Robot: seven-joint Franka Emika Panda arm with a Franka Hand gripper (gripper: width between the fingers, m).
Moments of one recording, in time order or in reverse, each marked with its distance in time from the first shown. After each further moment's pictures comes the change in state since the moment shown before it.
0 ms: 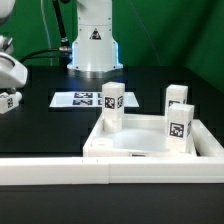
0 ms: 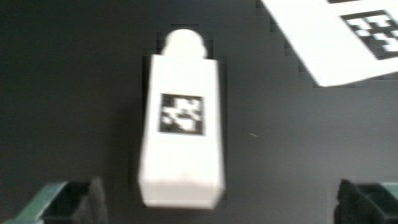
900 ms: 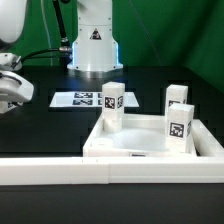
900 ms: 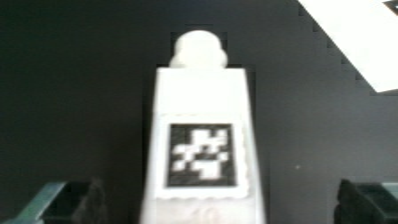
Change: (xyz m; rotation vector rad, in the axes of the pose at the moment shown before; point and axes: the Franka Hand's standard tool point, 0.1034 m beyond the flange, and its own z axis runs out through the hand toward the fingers) arm 0.004 -0.006 0.033 -0.001 -0.035 0.074
